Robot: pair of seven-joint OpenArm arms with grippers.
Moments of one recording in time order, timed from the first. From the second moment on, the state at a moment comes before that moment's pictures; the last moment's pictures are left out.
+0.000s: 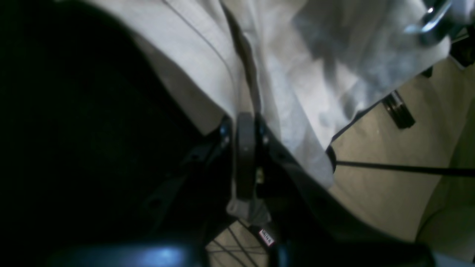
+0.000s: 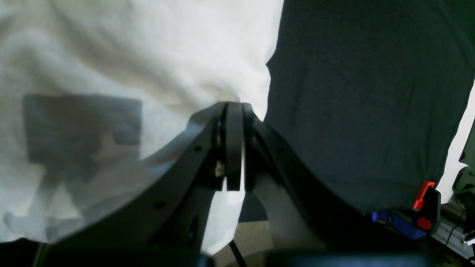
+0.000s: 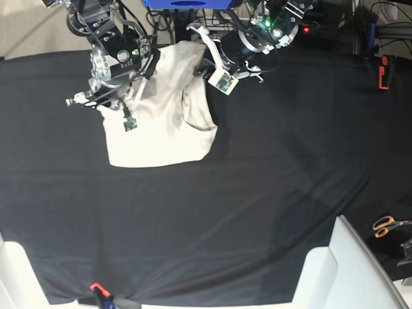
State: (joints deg) left arm 22.8 -17.7 28.7 91.7 -14.1 -9.1 19.3; right arm -13.7 11.1 -29.9 95.1 -20.5 -18.3 -60.5
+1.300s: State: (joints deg) left arm 29.9 -19.4 9.9 94.7 -14.6 -9.0 20.0; right arm -11.6 10.6 -30.2 95.5 -20.6 -18.2 -55.2
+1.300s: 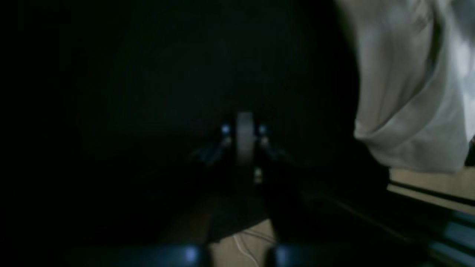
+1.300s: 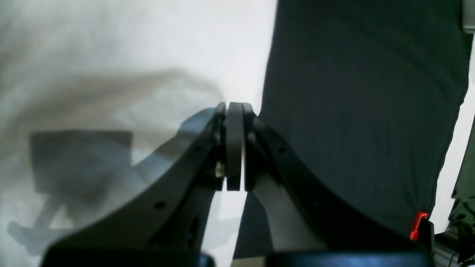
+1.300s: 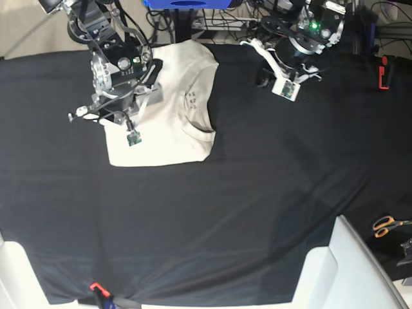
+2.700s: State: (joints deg) left arm 13.1 -7.9 12.5 66.1 -42.0 -34.2 18.3; right arm -13.0 12.8 -30.0 95.4 -20.5 -18.2 -55.2
